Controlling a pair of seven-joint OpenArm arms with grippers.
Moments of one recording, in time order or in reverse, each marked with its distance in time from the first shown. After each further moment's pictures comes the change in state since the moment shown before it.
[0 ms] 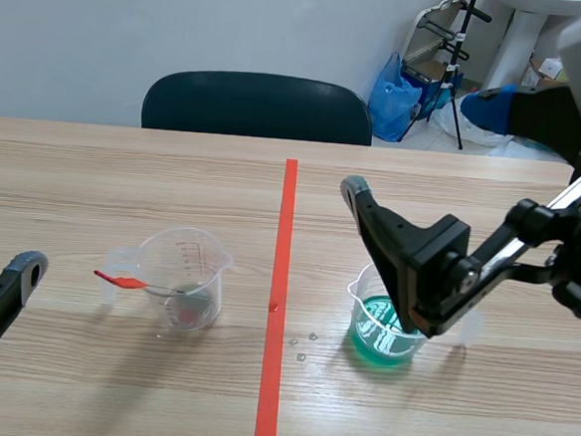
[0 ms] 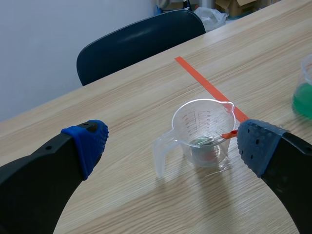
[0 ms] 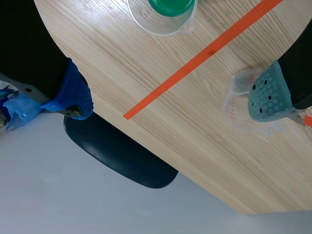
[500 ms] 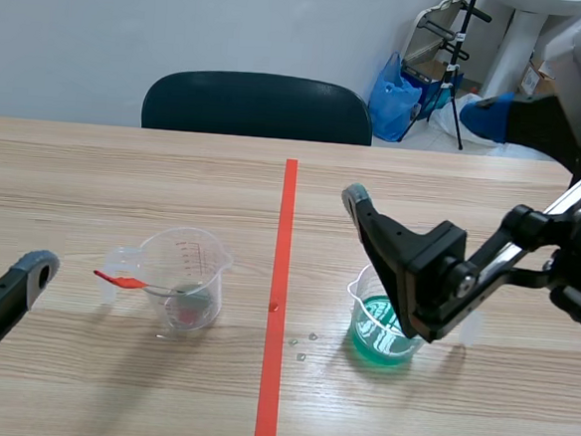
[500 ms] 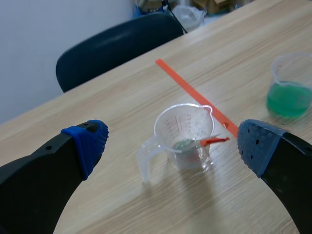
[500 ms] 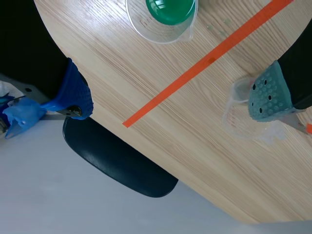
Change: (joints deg) left arm 3.5 -7.1 0.0 4.9 -4.7 0.9 4.5; right arm 0.0 0.0 0.0 0.0 0.0 0.0 -1.9
